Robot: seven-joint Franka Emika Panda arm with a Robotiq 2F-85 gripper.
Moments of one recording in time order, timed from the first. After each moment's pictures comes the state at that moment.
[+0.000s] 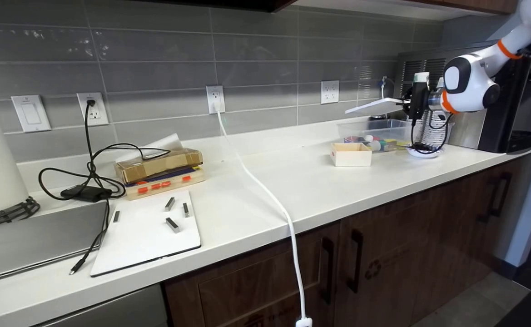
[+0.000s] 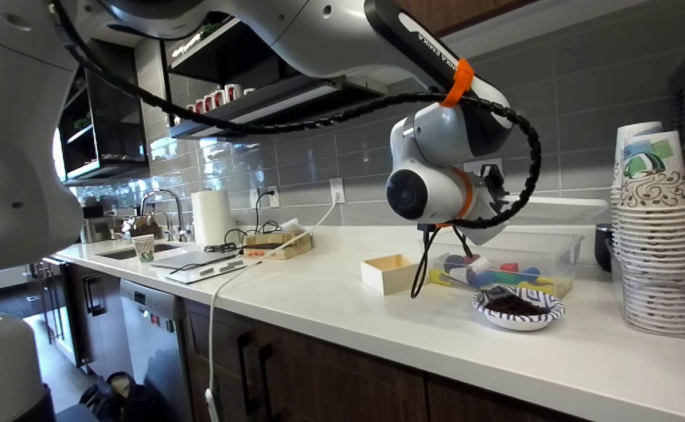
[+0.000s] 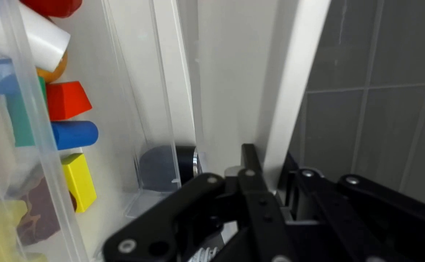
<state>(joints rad) -1.03 0.55 0.58 -1.77 2.52 2.59 -1.28</state>
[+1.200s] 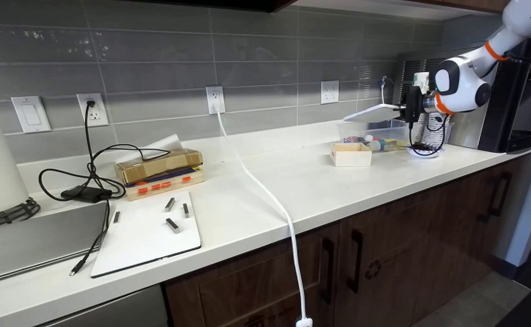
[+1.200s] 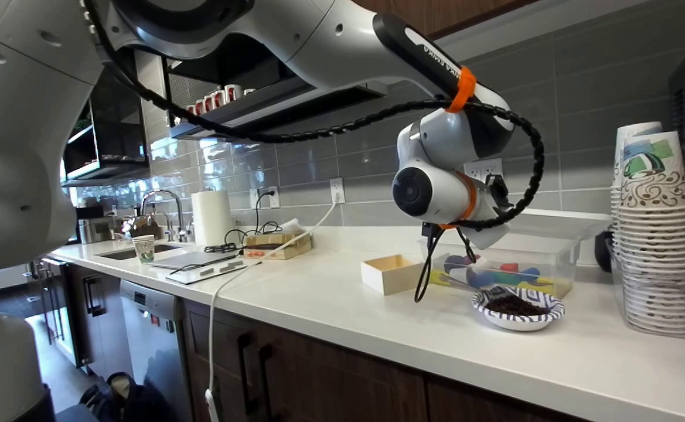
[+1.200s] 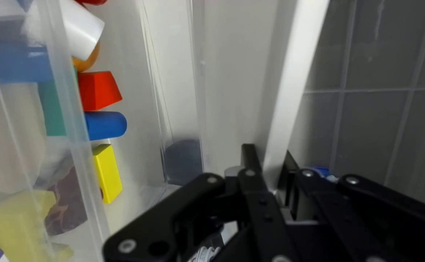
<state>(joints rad) -0.90 0.59 0.46 -1.67 2.52 2.70 -1.26</state>
